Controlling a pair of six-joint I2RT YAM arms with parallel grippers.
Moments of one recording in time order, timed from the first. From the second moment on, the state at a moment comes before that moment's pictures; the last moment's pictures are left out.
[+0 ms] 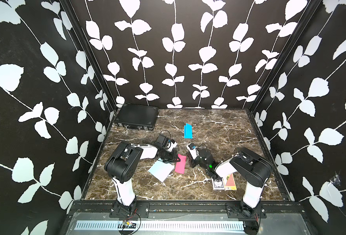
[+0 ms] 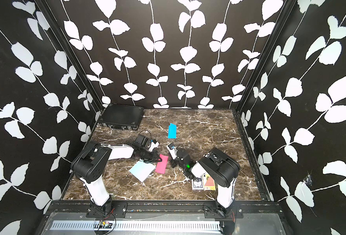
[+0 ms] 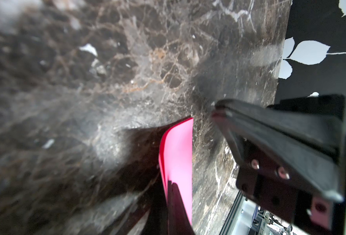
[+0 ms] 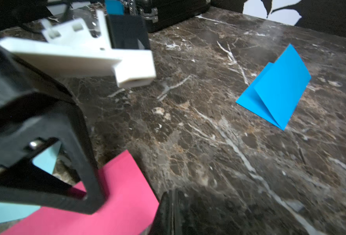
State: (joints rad) left arm -0.52 1.81 0.85 -0.13 0.72 -0.47; right arm 0.80 1.85 0.56 0.84 -0.06 0.01
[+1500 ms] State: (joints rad) left arm -0.51 1.80 0.84 -0.14 0.71 -0.44; right arm 0.81 1.98 0.54 1.02 0.07 0.05
